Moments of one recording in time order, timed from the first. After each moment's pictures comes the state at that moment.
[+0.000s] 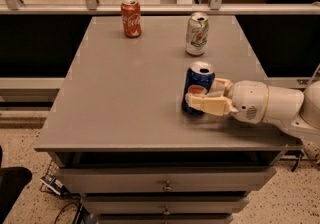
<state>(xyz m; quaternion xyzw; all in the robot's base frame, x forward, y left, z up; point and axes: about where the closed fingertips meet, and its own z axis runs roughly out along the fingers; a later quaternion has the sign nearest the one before) 0.505 -0.107 0.858 -0.36 0.65 0.42 0.52</state>
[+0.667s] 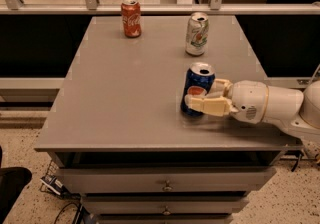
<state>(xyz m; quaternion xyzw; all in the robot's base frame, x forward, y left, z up) 0.505 -0.107 0.859 -0.36 0.65 0.42 0.52</state>
